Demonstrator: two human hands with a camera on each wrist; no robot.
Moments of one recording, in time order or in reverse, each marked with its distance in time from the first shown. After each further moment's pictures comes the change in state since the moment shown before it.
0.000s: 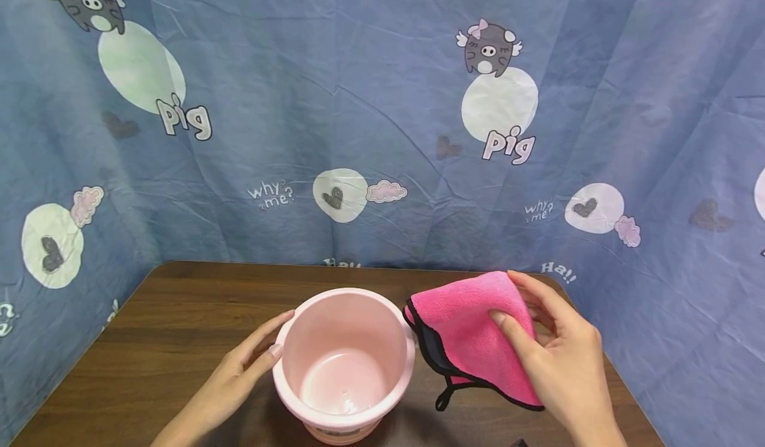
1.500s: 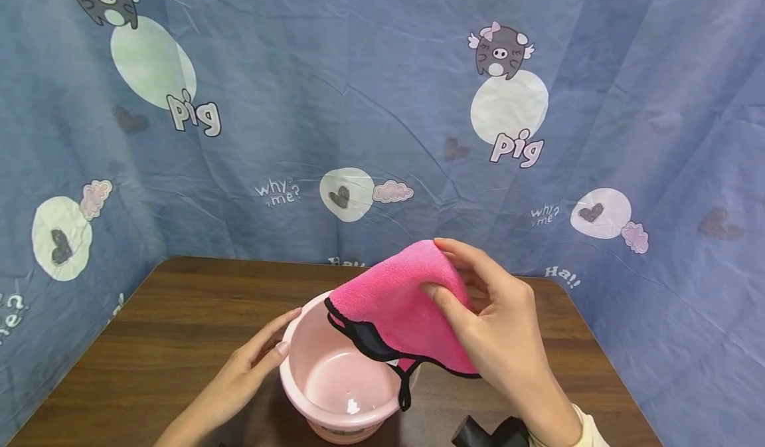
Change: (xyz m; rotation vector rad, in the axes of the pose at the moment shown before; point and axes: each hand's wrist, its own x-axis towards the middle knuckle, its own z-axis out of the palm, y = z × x) left_hand 0.000 0.003 0.001 -0.029 0.004 0.005; right_hand 0.017 -0.069 0.042 0.203 -0.119 -0.234
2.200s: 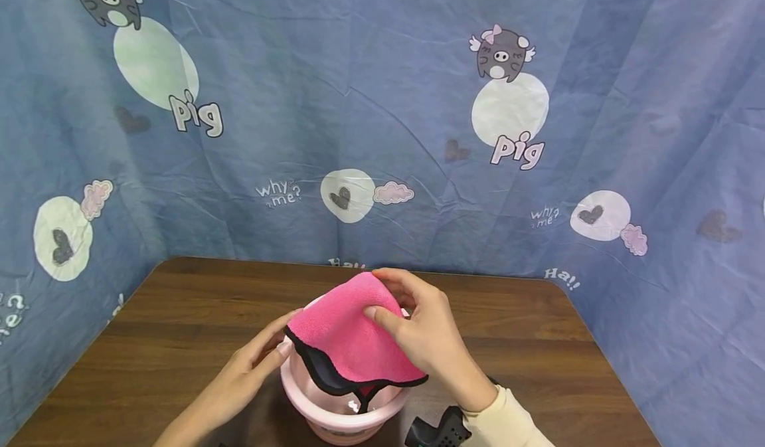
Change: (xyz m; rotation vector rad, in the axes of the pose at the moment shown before) left_hand 0.001 -0.002 -0.001 0.034 0.003 0.024; right_hand 0.002 0.041 0.074 0.124 -0.298 0.204
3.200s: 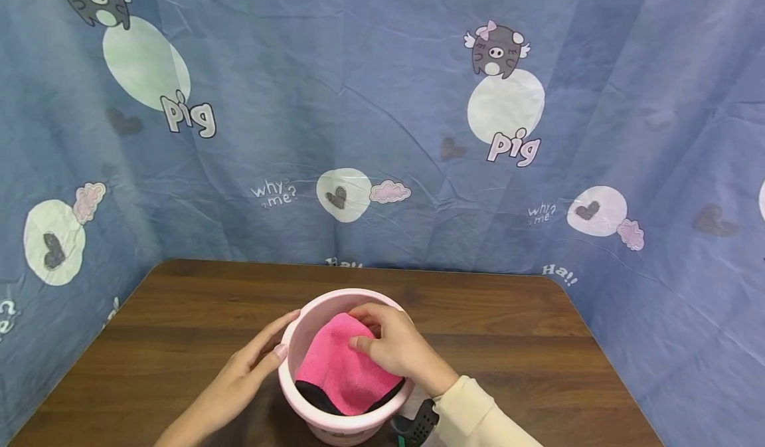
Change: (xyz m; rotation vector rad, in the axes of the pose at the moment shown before) left_hand 0.000 -0.001 0.001 -0.024 -0.023 -0.054; right_hand 0.010 0.051 0.040 -0.056 -0.324 0.054
